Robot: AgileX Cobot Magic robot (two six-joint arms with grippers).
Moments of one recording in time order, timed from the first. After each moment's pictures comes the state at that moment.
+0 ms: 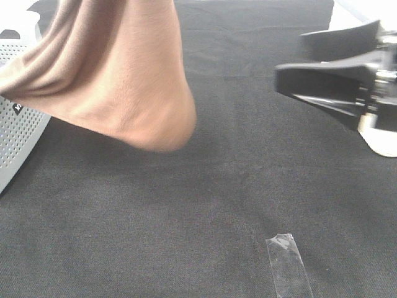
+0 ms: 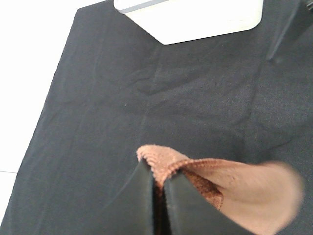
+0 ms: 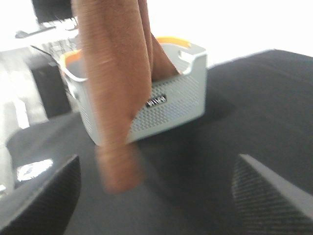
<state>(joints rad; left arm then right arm) -0.75 1.59 -2.12 0.05 1.22 0.71 0.02 1.20 -0.52 1.69 1.00 -2.05</state>
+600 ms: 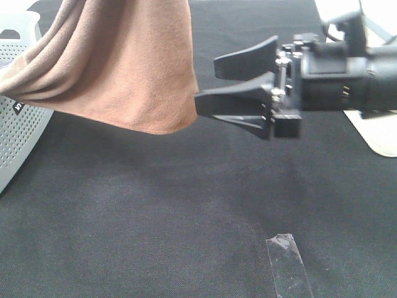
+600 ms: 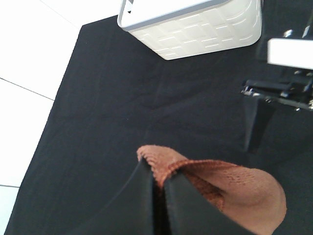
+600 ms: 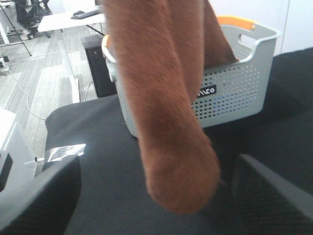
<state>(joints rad) -0.76 1.59 -2.12 0.03 1.18 0.72 0.27 1.53 -0.71 1.74 0.95 -2.18</state>
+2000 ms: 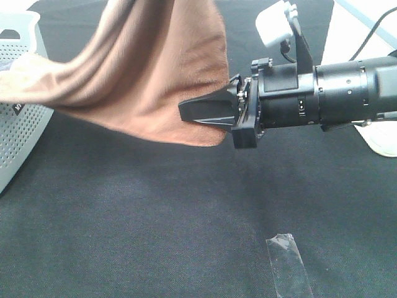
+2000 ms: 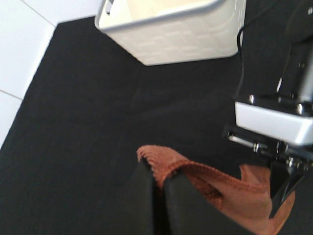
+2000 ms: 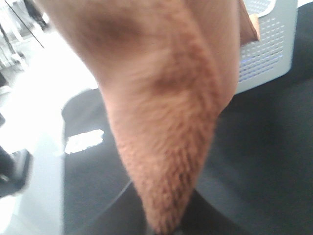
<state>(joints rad) -0.76 1.66 -2.12 -0.02 1.16 0.67 0.38 1.62 -0.74 1.74 0.88 -2.05</state>
